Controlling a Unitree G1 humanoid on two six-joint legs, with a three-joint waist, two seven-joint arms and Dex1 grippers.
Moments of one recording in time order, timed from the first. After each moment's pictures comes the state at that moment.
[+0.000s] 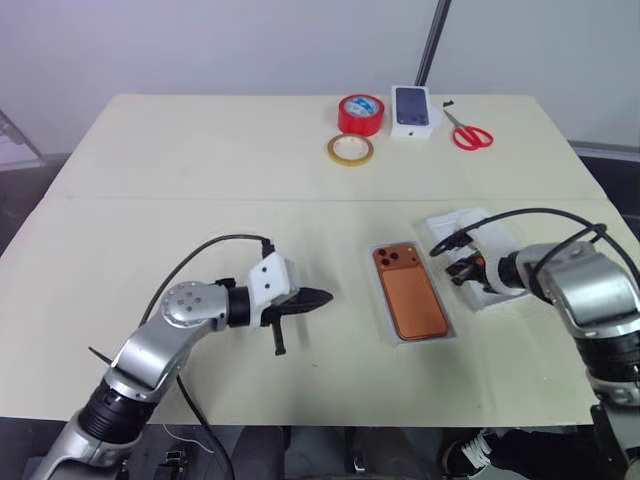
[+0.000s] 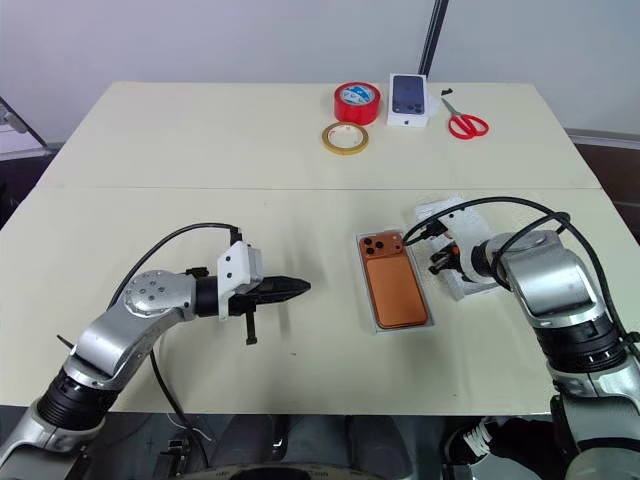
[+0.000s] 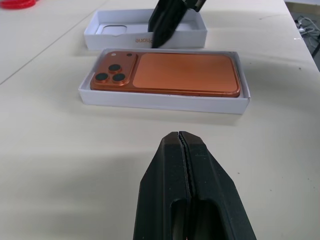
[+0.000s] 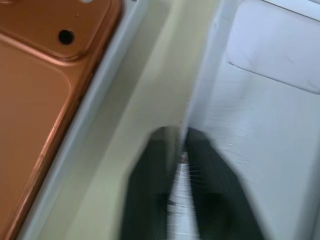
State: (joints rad) left arm -0.25 0.60 -0.25 -0.40 -0.35 0.41 -0.89; right arm -0.52 -0.82 0.09 -0.24 0.18 1.35 0.69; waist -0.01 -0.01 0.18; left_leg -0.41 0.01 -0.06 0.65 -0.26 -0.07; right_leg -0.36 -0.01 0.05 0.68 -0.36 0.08
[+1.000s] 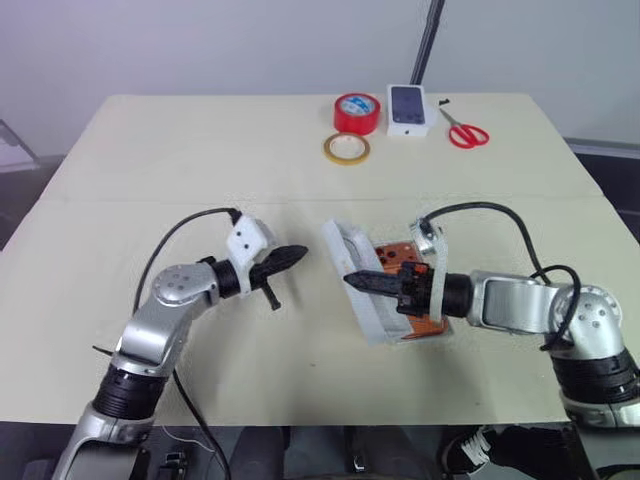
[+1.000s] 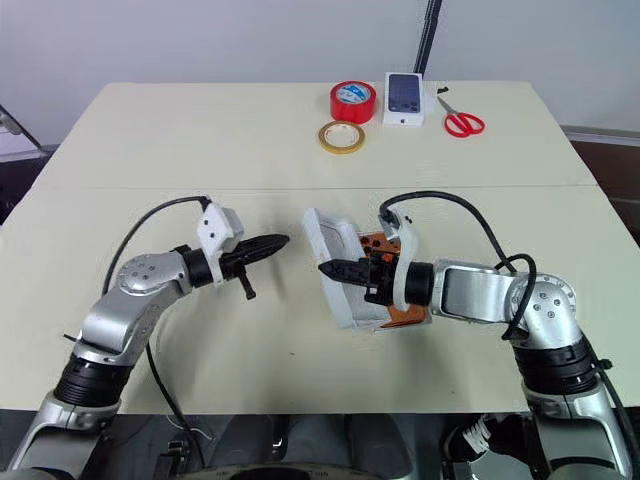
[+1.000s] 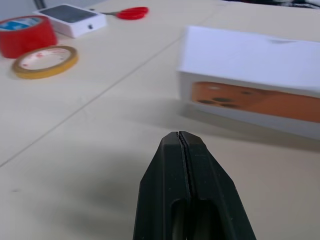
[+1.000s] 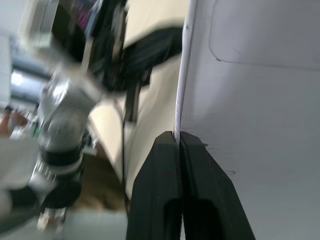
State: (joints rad) left arm -0.33 0.48 -0.15 -0.22 -0.31 0.38 -0.79; right arm -0.40 -0.65 -0.01 -0.26 1.96 1.12 -0.32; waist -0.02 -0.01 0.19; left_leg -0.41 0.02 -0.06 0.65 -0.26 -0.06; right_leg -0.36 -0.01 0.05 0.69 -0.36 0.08
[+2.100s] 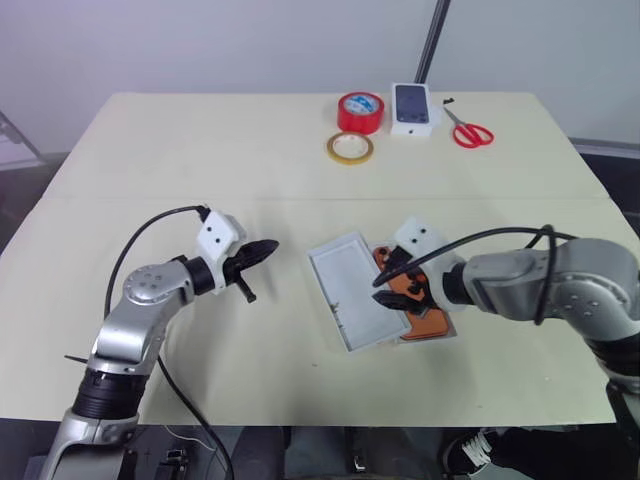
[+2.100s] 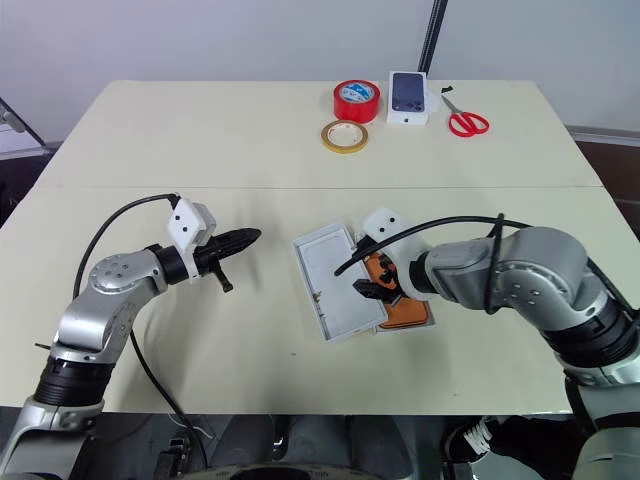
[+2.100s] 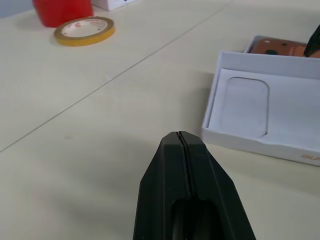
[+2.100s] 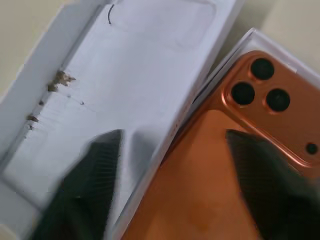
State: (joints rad) left arm -0.26 0.54 0.00 -0.21 -0.32 0.38 -0.77; right arm -0.68 -0.91 0.30 -0.49 1.17 1.36 -0.02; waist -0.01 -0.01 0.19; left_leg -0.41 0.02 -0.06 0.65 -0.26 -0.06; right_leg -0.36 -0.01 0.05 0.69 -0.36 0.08
